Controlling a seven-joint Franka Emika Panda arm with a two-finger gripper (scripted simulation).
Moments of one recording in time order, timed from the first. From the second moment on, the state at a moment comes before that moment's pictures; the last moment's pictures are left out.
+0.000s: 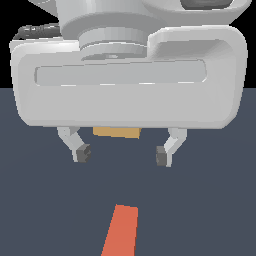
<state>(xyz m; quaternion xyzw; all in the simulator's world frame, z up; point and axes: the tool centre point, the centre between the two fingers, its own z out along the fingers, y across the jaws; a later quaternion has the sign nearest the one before) -0.008 -0.170 0.124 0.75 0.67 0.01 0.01</state>
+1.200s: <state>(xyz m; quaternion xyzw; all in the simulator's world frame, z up) -0.027 -0.303 0.062 0.76 0.64 0.00 0.00</state>
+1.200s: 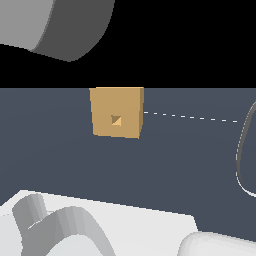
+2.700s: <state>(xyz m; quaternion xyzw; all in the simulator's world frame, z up) -0.028 -0.298 0.017 0.76 0.64 0.00 0.00</state>
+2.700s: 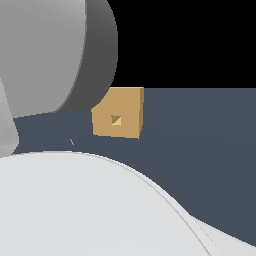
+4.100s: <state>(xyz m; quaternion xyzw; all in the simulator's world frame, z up) -0.068 -0.055 0.054 0.77 0.64 0.00 0.00</state>
